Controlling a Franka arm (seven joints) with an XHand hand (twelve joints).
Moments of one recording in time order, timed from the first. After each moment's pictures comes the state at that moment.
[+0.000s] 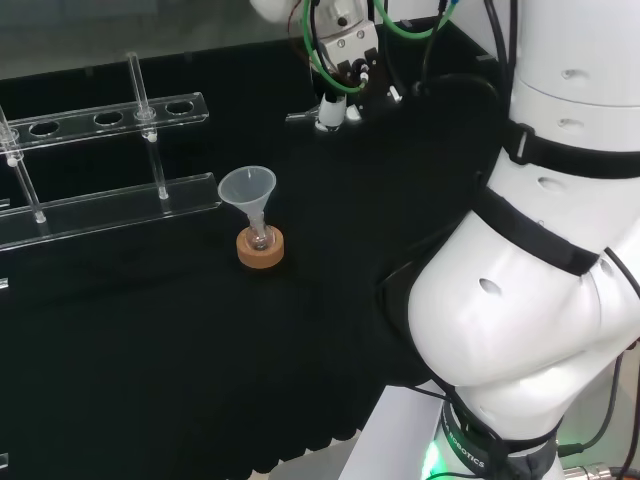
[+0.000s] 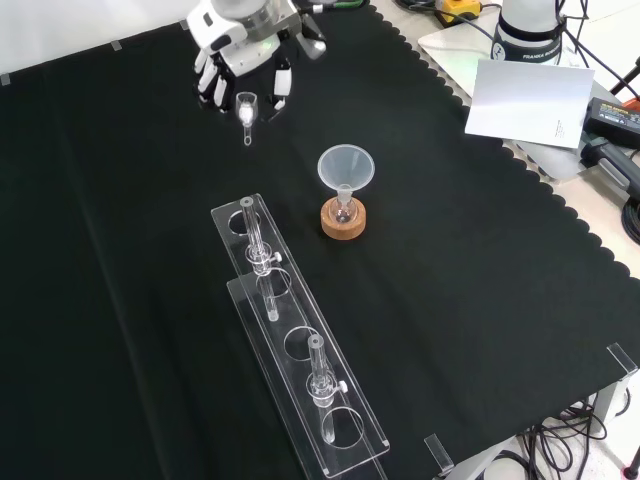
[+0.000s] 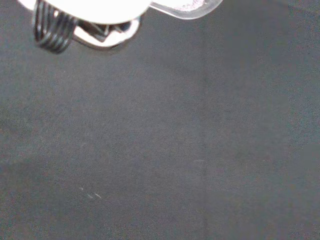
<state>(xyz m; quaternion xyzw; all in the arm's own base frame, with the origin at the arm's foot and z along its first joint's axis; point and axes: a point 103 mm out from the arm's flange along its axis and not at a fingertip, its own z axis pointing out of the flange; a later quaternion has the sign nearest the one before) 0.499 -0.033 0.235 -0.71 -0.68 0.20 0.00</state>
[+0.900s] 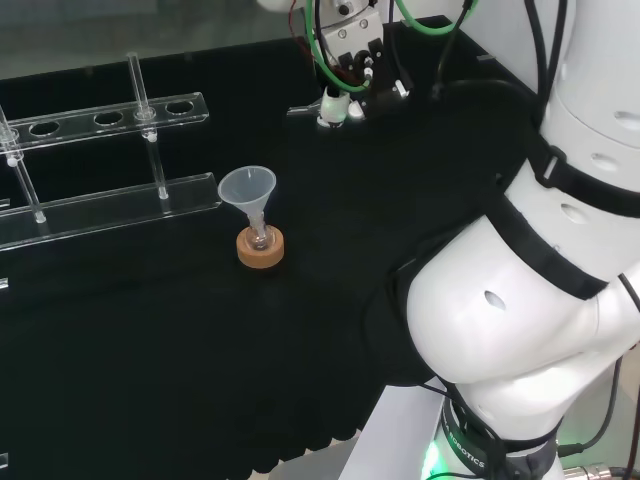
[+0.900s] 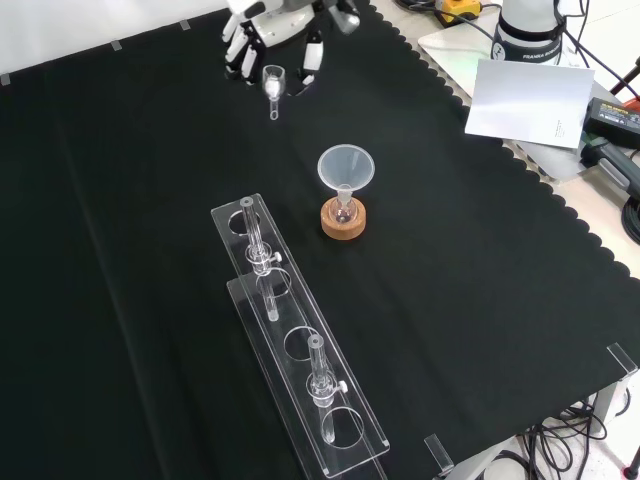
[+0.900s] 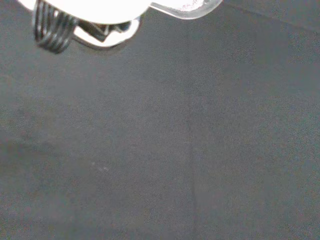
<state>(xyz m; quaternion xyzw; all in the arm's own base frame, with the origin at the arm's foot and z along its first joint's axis) 0.446 -0.015 0.275 -0.72 -0.66 0.20 -0.01</state>
